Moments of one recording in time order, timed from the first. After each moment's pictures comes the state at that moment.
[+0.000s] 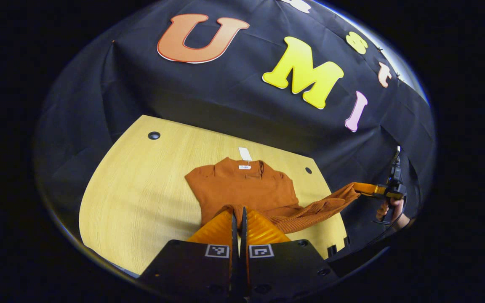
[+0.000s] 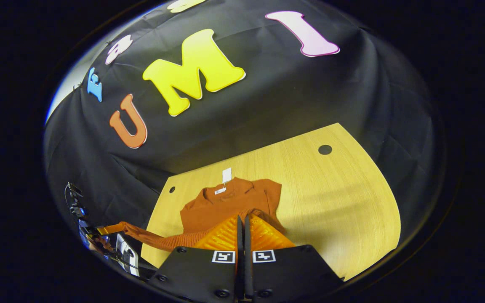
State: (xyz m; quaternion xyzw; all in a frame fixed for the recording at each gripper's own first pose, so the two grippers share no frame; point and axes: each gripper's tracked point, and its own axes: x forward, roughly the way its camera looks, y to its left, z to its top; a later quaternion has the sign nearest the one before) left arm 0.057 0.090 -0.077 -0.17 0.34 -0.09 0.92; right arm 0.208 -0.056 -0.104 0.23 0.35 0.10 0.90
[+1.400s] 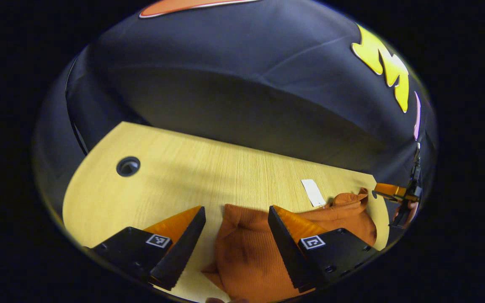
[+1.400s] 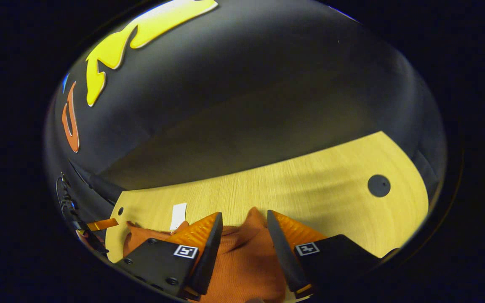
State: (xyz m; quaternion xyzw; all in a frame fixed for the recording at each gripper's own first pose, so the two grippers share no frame) left arm 0.308 0.155 -0.238 -0.10 0.34 -0.01 0.94; right arm 0.453 -0.019 -0.264 0.17 0.33 0.06 0.93
